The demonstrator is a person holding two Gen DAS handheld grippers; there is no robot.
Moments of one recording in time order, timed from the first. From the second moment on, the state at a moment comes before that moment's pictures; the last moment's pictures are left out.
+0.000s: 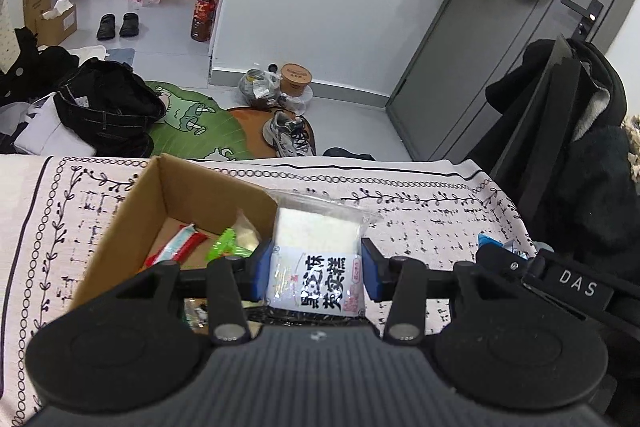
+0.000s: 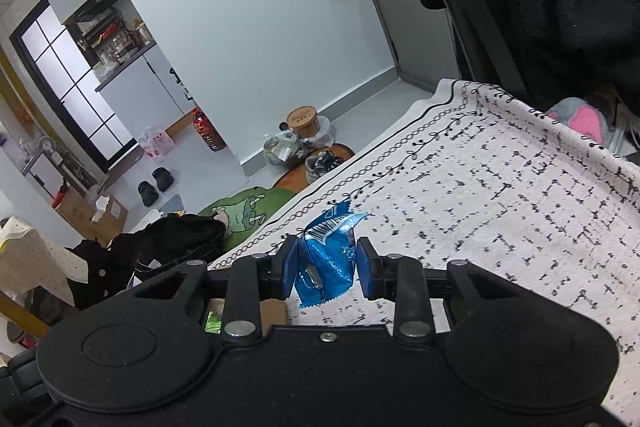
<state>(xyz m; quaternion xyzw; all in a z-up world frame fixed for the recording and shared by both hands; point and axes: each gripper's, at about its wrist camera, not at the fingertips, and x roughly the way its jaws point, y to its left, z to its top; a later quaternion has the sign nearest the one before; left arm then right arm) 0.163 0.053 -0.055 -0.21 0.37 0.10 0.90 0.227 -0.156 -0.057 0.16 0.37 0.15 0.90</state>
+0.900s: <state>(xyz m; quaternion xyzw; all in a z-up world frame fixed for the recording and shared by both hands) 0.146 0.130 -0.083 -0.26 0.36 0.16 0.88 0.220 -0.082 -0.066 0.14 0.39 0.19 0.89</state>
